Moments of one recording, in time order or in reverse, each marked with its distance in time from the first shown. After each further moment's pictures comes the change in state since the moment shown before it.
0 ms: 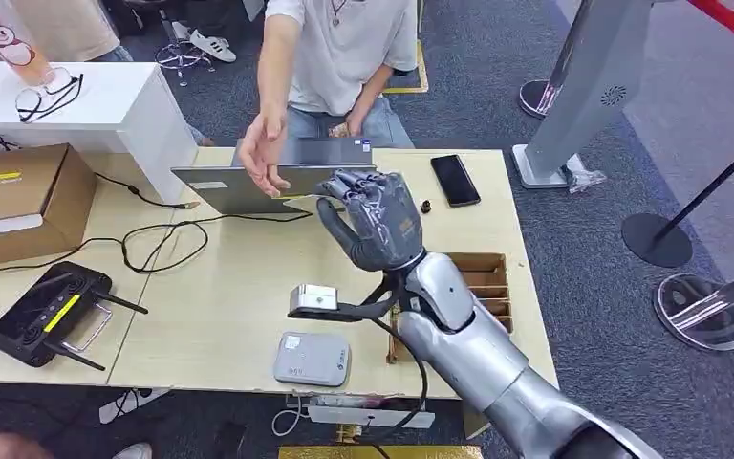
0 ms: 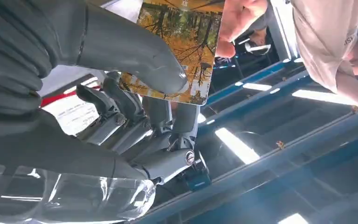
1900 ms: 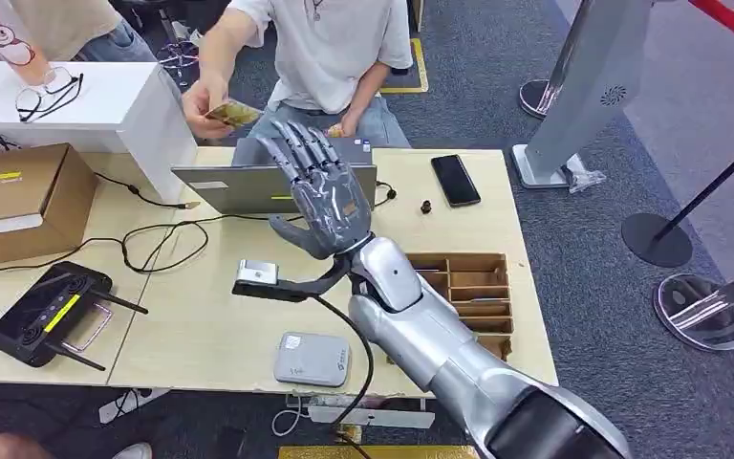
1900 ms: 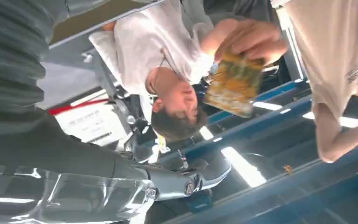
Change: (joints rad) left arm 0.019 -0.006 0.002 0.000 0.016 0.022 -0.024; right arm -0.138 0.197 -0.006 0.365 0.010 -0.060 0.015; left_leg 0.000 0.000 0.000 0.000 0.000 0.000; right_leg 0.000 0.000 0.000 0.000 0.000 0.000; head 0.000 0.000
